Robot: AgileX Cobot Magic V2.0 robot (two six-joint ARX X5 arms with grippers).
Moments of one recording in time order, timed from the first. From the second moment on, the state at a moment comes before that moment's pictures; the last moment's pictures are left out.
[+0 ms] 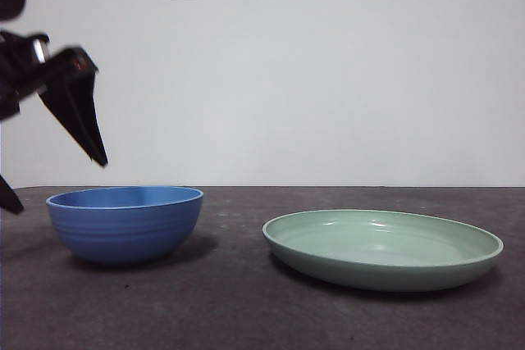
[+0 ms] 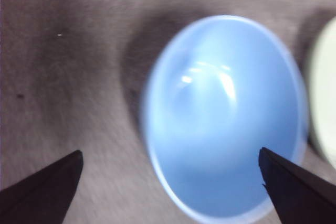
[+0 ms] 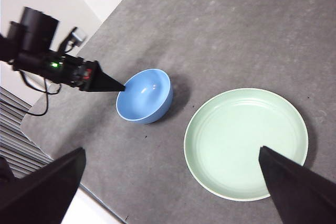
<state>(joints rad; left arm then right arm) -0.14 1.43 0.90 -0.57 0.42 -0.17 0.10 0.65 1.07 -0.98 -0.65 0.15</state>
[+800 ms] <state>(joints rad) -0.14 1.56 0.92 -0.50 0.42 -0.21 0.10 0.65 1.07 -0.98 -0.60 0.15</state>
